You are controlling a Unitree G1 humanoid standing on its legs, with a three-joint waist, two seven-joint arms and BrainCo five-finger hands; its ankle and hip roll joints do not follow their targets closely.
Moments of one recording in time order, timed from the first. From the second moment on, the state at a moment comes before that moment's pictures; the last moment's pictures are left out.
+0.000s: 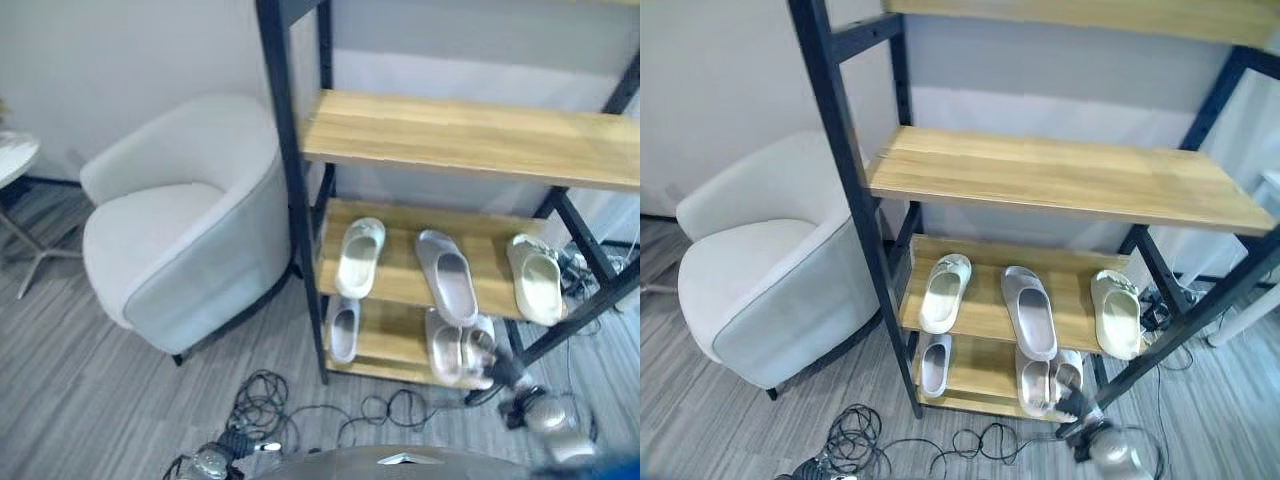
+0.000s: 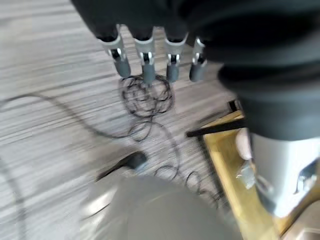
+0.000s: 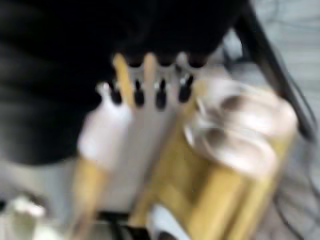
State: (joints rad) left arm 0.03 0.30 -0.28 1.26 0.06 -0.19 0.01; right arm 0.41 -0.49 0.03 0.18 -0.05 -0.22 0.04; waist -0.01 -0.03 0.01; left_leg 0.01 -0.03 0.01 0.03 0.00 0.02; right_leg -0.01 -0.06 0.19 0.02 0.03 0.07
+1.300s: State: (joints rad) left arm 0.08 0.25 -0.25 1.32 0.13 -0.24 0.04; right arm 0.23 -0.73 -0.06 0.30 -0.54 -0.23 -0.20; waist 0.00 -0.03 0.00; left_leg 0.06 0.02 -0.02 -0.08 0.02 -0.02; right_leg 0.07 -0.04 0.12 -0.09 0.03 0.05
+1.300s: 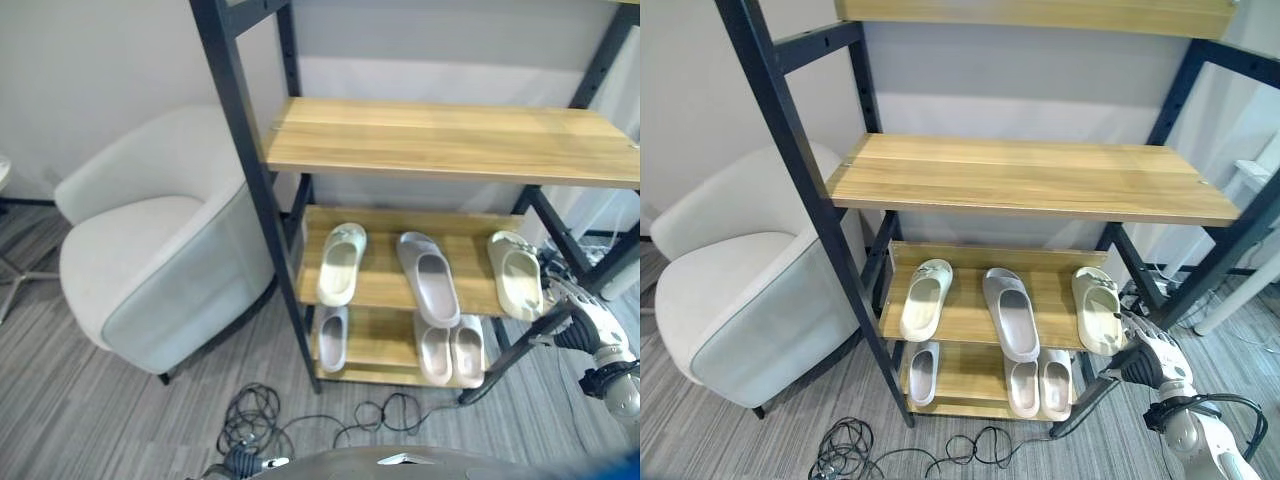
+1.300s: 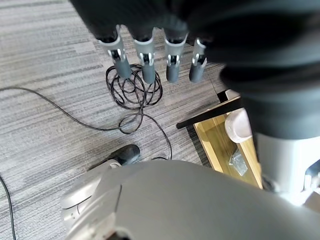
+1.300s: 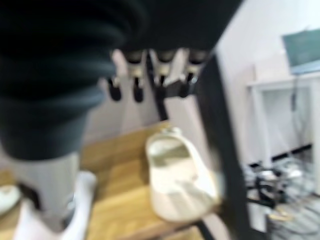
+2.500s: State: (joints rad) left arm -0.03 0.29 -0.27 1.28 0.13 -0.25 0.05; right arm -0.23 -0.76 0.13 0.53 -0.45 -0.18 -0.26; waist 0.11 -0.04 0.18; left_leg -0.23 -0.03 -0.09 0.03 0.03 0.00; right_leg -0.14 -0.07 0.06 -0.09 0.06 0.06
